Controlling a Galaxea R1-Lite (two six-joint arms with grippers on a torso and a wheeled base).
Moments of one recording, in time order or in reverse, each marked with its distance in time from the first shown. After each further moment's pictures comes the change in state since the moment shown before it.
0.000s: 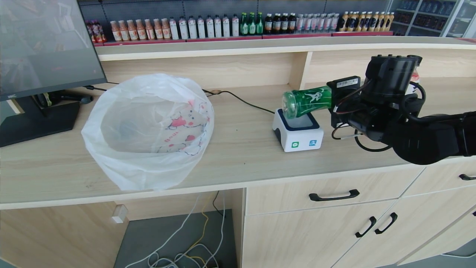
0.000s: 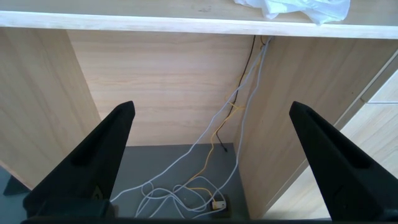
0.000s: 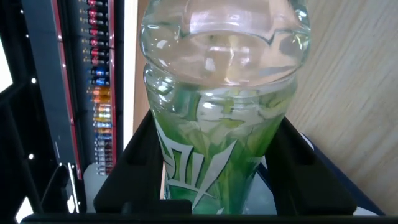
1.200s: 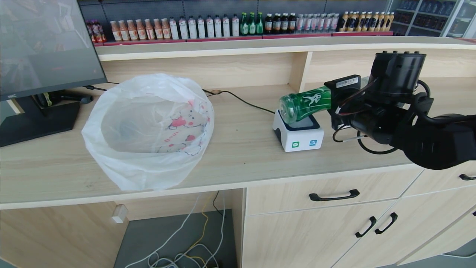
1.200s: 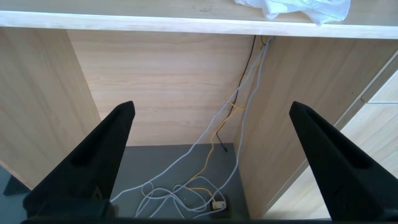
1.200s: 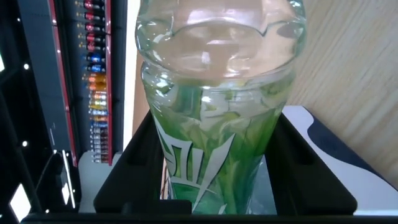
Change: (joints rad) left arm 0.000 0.000 0.000 0.000 0.000 0.000; right arm 0.040 -0.058 0.040 0.026 0.001 -0.024
